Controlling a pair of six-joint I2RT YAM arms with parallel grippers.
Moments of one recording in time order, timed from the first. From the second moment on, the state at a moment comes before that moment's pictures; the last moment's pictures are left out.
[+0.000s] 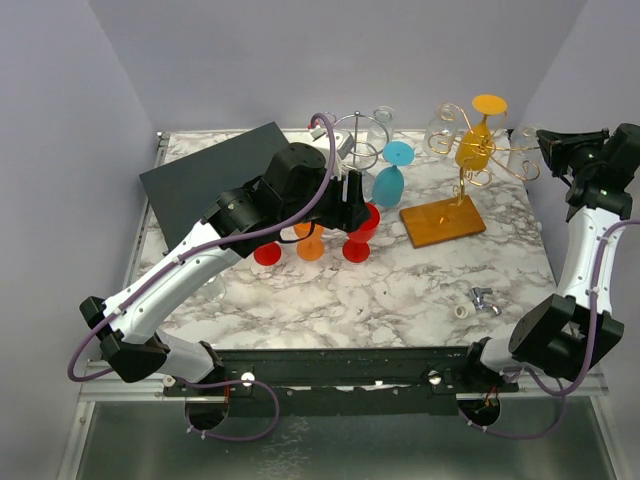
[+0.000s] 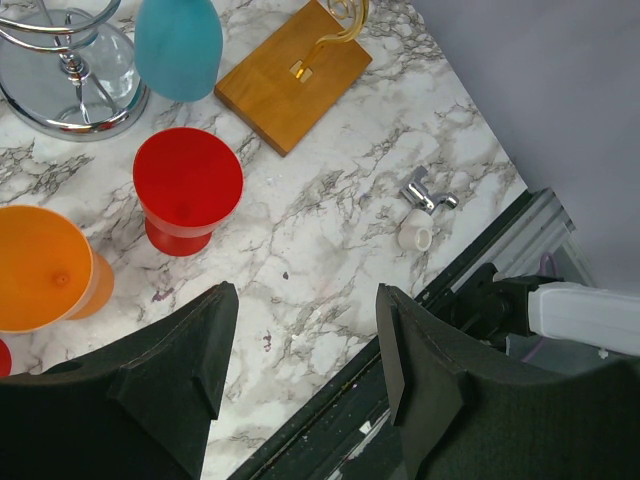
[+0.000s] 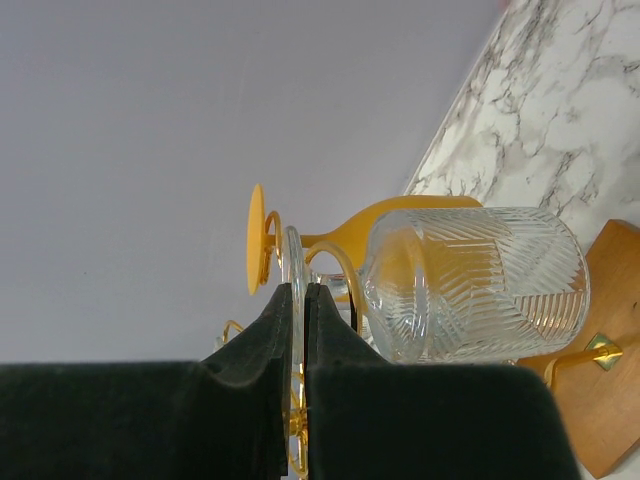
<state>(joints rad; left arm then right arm) -0.90 1.39 1.68 -0.74 0.00 -0.45 -0.50 1.38 1.38 -0.26 -0.41 1.12</state>
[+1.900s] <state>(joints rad) -0.90 1.39 1.68 -0.74 0.00 -0.45 -0.50 1.24 1.29 -0.28 -0.29 1.07</state>
